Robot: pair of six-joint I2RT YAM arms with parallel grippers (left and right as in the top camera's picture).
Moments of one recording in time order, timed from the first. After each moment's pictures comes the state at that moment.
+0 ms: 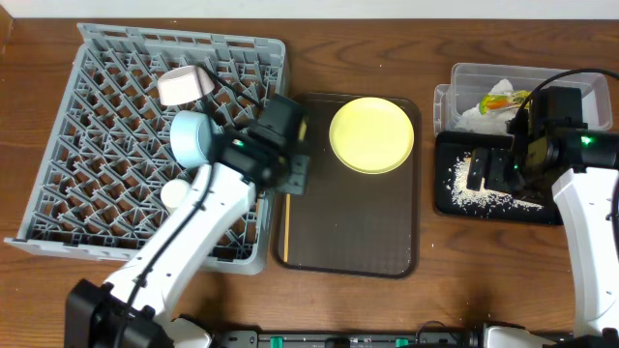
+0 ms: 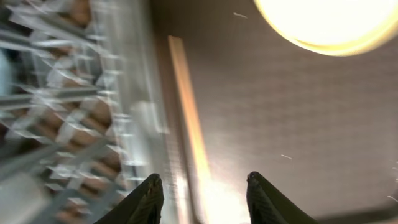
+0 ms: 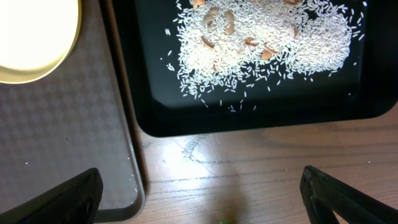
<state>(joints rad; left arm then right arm) -0.50 1.52 1.26 -0.97 0.00 -0.30 -0.09 1.41 1.28 -1.23 -0.03 0.16</state>
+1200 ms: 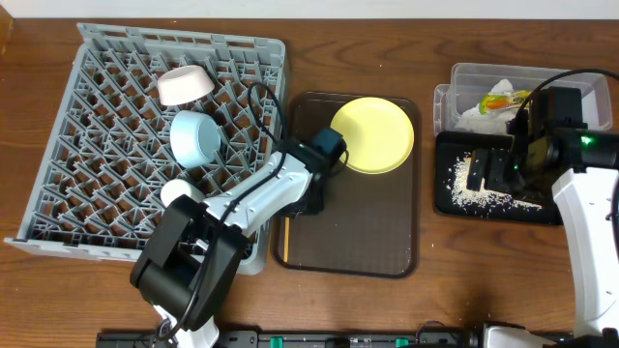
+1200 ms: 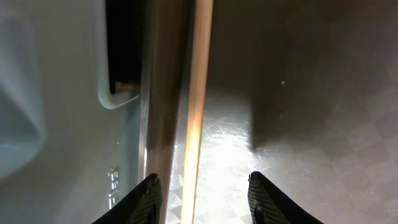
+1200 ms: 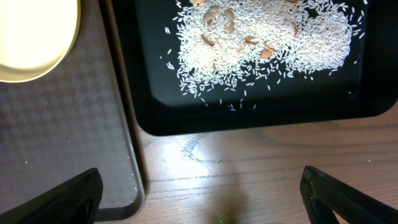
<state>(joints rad) -0.62 1.86 1.20 -0.93 -0.13 -0.70 -0.09 1.41 1.28 -1.23 -0.03 0.16</state>
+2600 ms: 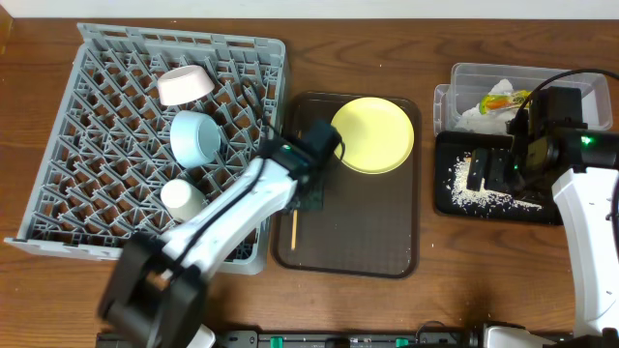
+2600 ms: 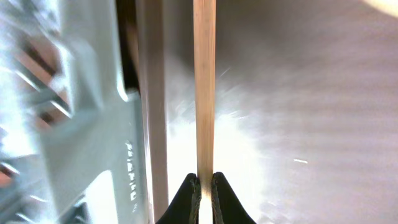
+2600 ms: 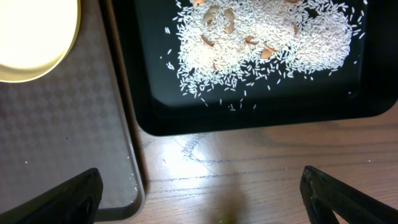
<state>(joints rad) -0.61 1.69 1.22 -0.97 -0.08 -0.55 -0.09 1.41 1.28 -1.23 -0.03 0.16</state>
